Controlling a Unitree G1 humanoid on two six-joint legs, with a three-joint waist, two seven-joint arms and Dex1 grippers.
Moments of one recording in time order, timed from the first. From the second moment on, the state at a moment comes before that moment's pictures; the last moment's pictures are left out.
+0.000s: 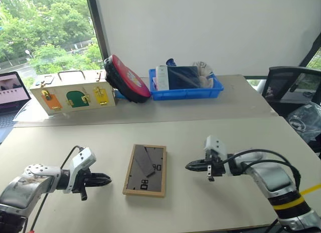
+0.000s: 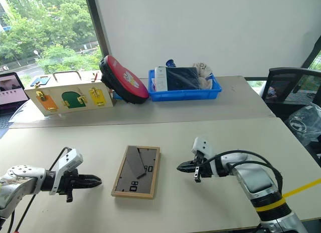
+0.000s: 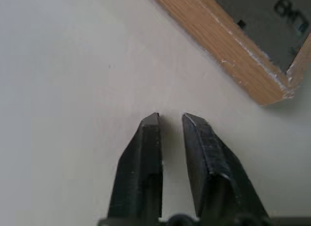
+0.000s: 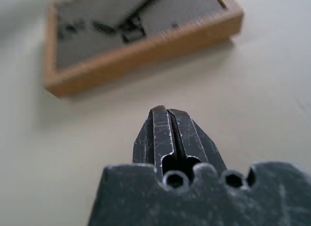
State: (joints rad) left arm -0.07 0.95 0.13 -0.13 -0.61 0.86 -1.13; right arm -0.40 -0.70 0.09 -0.22 0.48 0.81 1.16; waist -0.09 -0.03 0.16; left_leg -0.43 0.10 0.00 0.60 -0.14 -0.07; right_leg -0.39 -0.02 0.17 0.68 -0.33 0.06
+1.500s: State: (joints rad) left arm -0.25 0.58 0.07 -0.18 -0.91 1.25 -0.85; right arm -0.57 -0.45 0.27 0.15 0.34 0.69 1.09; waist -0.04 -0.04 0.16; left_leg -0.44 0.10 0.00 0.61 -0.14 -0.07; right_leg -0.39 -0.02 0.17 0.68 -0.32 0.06
